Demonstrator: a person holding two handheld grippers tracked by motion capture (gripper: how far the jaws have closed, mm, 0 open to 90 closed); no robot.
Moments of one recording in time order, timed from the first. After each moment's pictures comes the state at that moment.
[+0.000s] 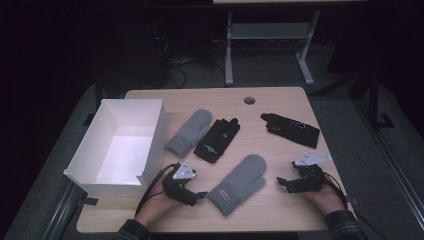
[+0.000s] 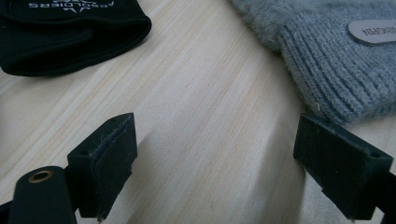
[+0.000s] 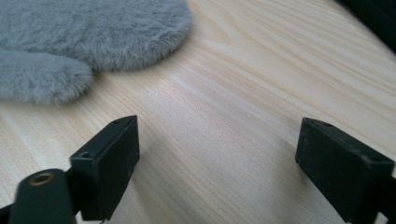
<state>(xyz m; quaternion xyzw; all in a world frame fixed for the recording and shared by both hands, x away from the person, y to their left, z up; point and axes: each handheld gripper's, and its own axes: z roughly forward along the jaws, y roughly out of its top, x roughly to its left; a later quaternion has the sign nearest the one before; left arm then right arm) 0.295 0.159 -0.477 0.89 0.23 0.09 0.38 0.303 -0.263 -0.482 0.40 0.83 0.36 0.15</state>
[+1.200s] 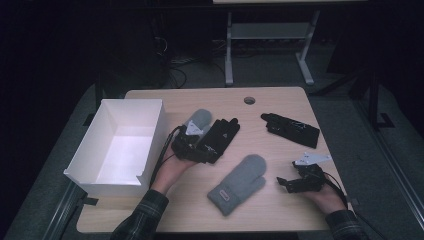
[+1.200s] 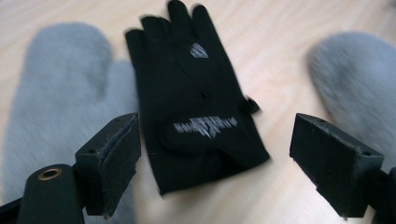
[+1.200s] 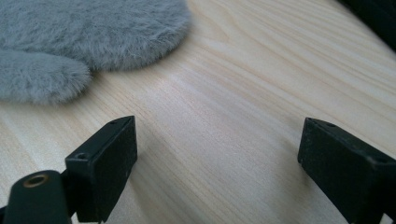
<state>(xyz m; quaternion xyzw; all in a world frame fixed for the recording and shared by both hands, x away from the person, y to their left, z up) 0.386 0.126 -0.414 0.86 0.33 0.16 0.36 0.303 -0.263 -0.482 0.40 0.83 0.36 0.15</state>
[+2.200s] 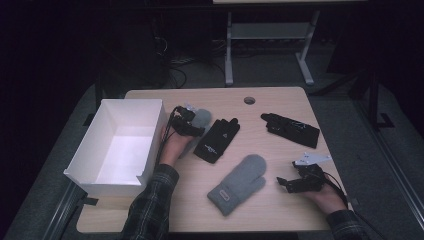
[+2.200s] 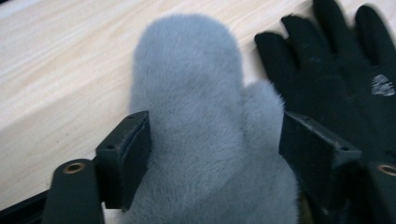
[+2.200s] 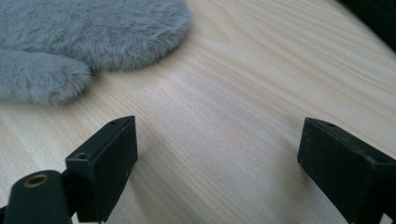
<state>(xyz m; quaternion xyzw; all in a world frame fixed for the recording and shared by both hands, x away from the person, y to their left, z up) 0.478 0.140 -0.446 0.84 0.41 0.19 0.29 0.303 -0.263 -0.482 0.40 0.83 0.36 0.15</state>
